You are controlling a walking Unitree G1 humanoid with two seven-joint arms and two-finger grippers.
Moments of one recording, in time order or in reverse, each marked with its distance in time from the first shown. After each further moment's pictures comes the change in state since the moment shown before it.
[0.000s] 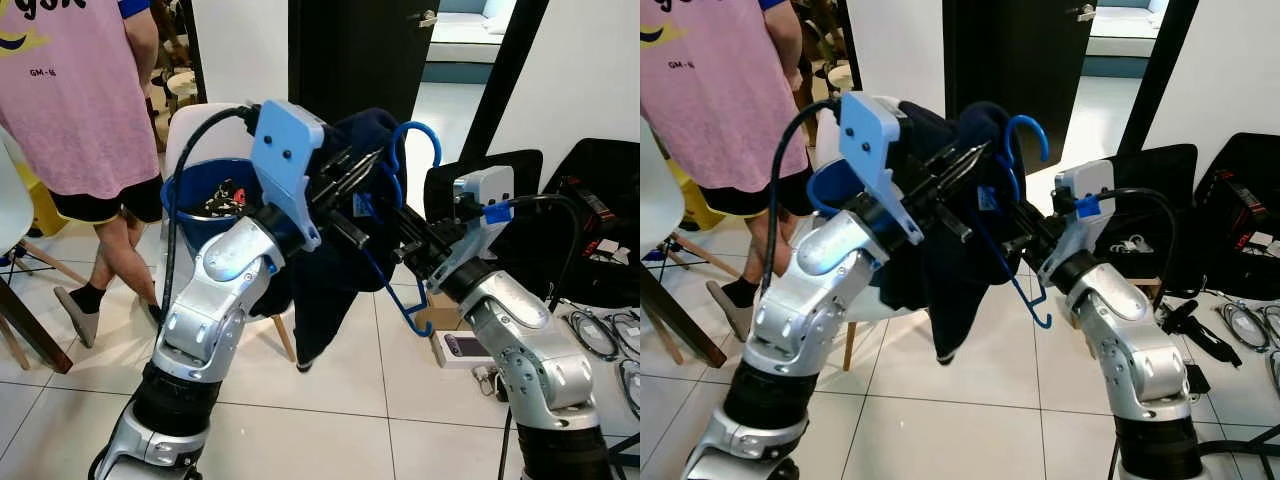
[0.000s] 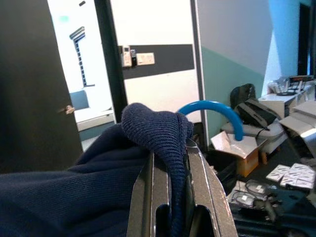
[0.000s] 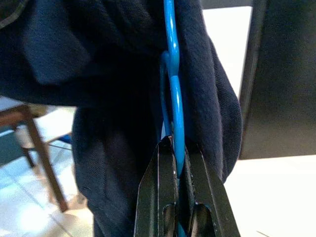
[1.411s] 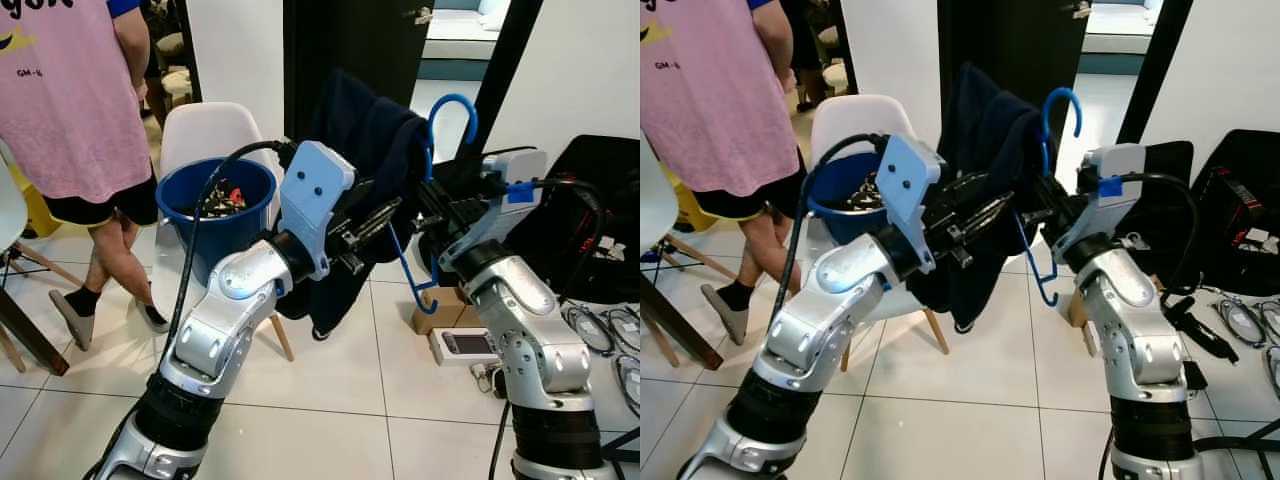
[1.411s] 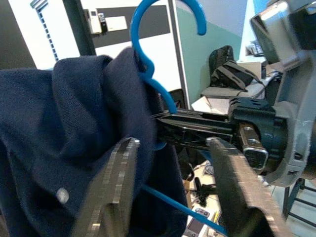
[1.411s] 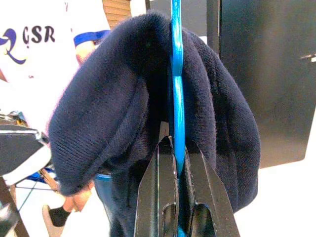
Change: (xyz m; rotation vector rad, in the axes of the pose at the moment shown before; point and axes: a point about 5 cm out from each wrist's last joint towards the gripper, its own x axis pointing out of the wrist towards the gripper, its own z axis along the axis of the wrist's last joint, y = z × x) left arm -0.006 -0.024 -0.024 0.026 0.126 -0.147; right arm 0.006 -0.016 0.016 0.020 -0.129 -0.107
